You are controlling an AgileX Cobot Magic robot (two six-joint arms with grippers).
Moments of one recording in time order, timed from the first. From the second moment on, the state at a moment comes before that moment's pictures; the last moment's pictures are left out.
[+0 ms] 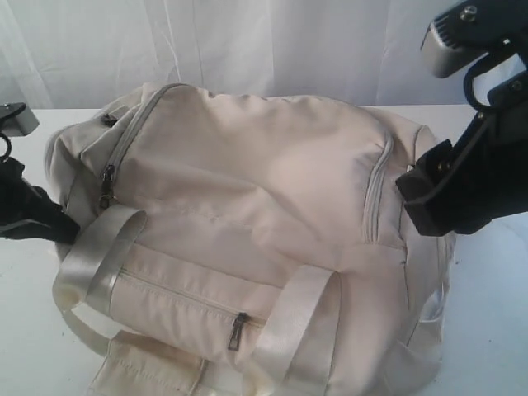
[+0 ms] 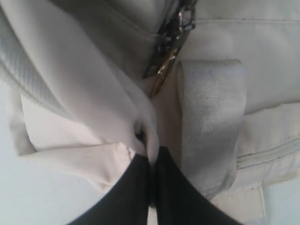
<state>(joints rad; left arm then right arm) -0.01 1.41 -0.86 -0.73 0.85 0.88 0.85 0.97 -0.97 -0.33 0.90 0.21</state>
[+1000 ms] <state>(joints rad) 0.00 1.28 -0.81 -0.75 0.59 0.82 0.85 0.97 -0.94 -0.33 0.86 0.21</state>
